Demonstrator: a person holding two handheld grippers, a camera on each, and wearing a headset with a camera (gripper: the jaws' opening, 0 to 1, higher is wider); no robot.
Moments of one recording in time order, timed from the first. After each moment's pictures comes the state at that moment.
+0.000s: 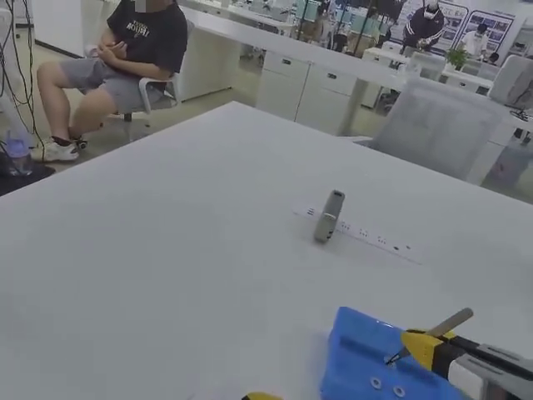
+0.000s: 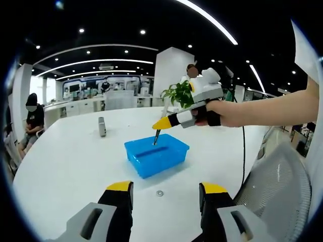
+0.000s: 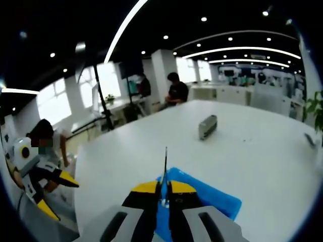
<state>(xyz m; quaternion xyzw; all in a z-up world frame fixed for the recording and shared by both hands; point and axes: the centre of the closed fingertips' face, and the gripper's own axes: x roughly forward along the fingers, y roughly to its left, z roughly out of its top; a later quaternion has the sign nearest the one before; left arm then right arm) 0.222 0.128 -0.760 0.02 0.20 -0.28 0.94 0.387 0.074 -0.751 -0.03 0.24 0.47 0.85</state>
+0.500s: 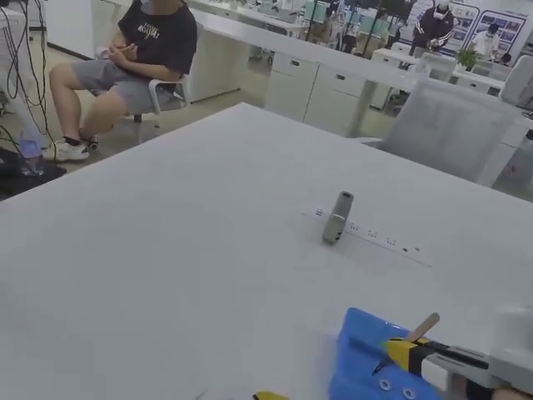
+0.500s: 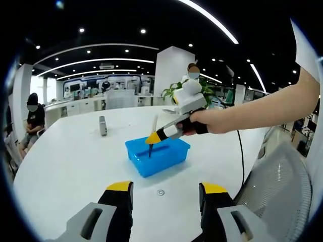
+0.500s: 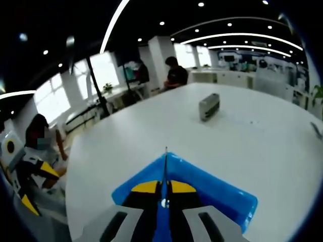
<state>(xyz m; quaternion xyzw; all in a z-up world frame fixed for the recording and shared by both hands) 0.222 0.129 -0.761 0.02 0.20 -0.28 0.94 0.395 0.093 -0.803 -0.04 0.30 0.47 0.83</state>
